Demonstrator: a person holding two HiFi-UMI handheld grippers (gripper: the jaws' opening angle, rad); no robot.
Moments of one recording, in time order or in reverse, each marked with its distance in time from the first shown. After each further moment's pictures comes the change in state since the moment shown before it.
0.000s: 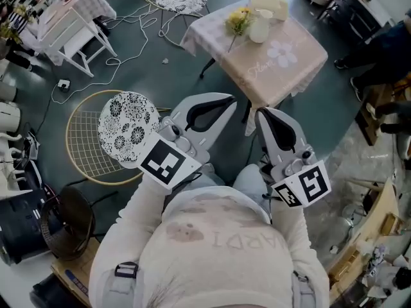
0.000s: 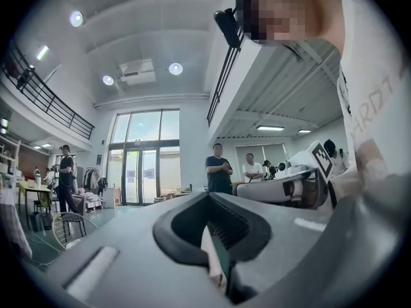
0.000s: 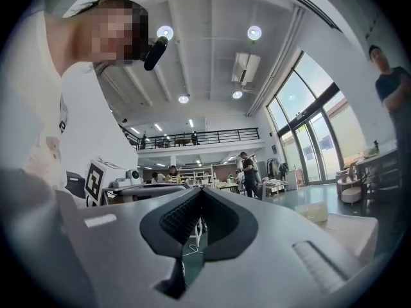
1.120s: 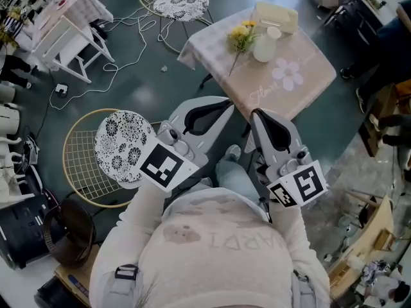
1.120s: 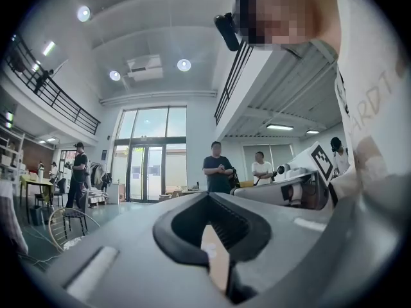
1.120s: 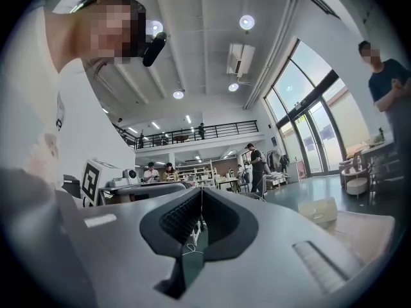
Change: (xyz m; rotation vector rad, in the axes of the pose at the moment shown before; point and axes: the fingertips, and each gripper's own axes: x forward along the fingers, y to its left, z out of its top) left arm 0.081 0.118 -0.037 -0.041 0.002 0.038; right arm 0.110 -0.105 -0.022 0.049 0.042 0.015
